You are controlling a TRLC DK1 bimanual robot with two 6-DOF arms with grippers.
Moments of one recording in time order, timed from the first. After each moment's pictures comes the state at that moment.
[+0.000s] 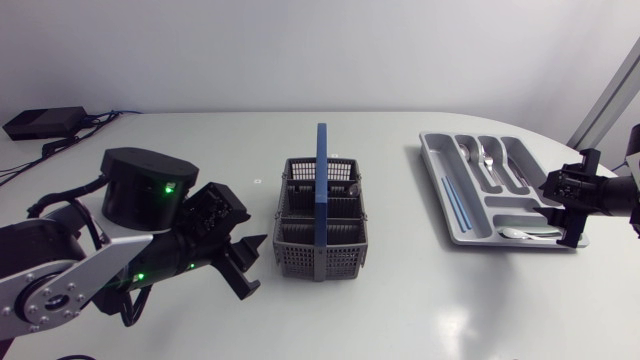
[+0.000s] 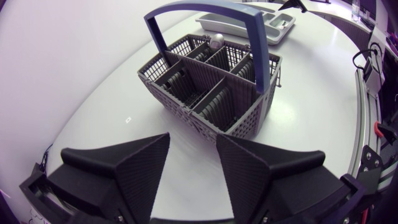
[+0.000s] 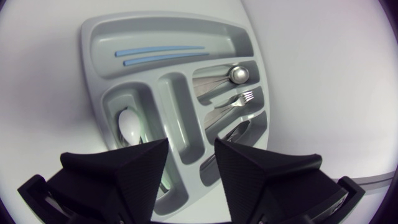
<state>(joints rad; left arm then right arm) -0.67 1.18 0.60 -0.12 -0.10 0.31 -0.49 1.61 0.88 -0.13 -0.31 -1.59</state>
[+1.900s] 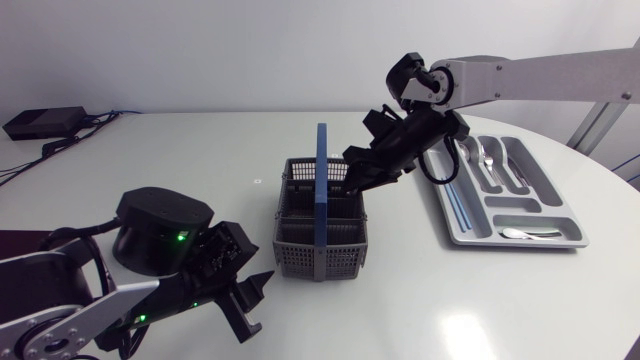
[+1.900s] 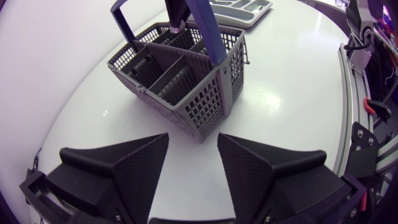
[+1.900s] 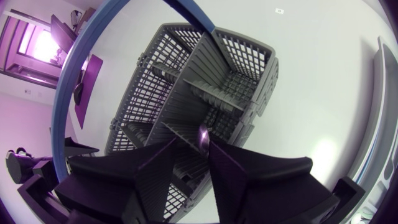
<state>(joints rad) -0.78 1.16 0.52 -0.13 -0.10 0.29 0.35 1.96 1.53 -0.81 -0.52 0.02</state>
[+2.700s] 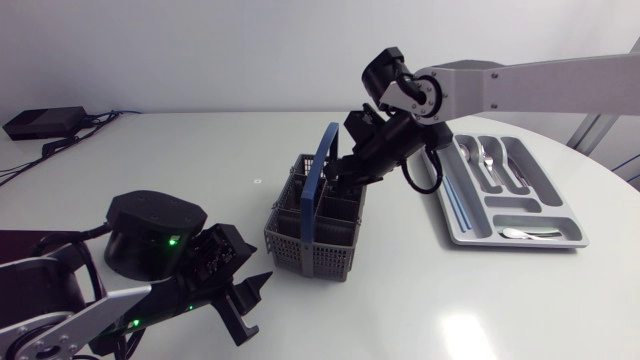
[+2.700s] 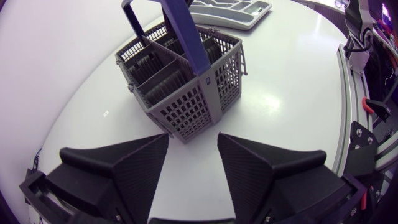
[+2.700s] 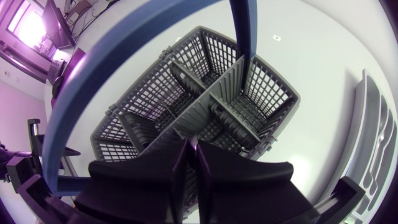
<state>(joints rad) -0.78 1.13 0.50 -0.12 -0.10 0.29 0.47 1.87 1.43 -0.66 -0.29 0.03</state>
